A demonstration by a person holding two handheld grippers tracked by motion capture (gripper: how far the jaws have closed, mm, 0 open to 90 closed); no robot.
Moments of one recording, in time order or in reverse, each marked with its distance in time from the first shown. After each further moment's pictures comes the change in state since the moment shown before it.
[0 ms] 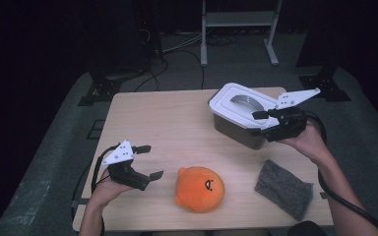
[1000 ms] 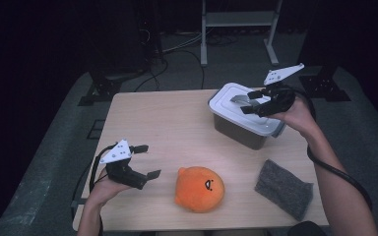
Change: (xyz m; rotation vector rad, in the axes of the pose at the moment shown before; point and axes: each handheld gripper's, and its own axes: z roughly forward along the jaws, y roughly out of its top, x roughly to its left) left arm 0.007 -0.005 -0.003 0.003 0.006 -0.014; right arm -0.059 0.030 0.028 0.054 -0.044 0.016
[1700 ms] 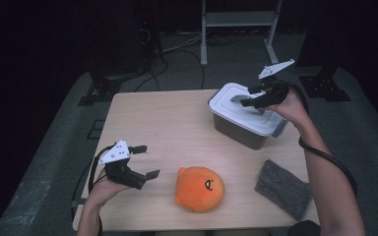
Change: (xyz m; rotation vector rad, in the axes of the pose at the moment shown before) left arm 0.001 -0.003 -0.002 0.005 0.005 -0.012; right arm -0.043 -0.006 0.030 0.059 -0.067 0.045
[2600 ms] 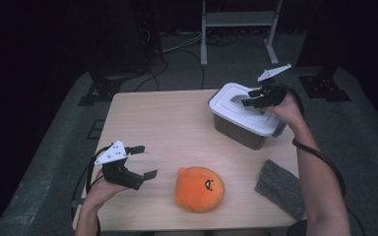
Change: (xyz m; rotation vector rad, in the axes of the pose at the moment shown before) left arm 0.001 -0.002 -0.006 -0.018 0.003 -0.018; right arm -0.021 -0.020 0.024 0.024 -0.049 0.065
